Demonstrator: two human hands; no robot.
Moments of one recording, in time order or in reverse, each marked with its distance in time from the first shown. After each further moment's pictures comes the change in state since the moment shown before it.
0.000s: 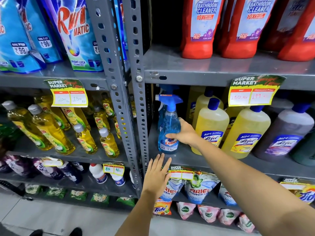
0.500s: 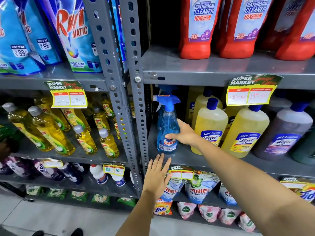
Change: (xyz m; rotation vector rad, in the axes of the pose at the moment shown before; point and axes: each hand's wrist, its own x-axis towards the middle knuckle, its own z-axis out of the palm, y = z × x) left_hand 0.000 0.000 0.000 0.035 -0.044 -0.009; right_hand 0.001 0.002 -0.002 0.024 -0.090 -0.053
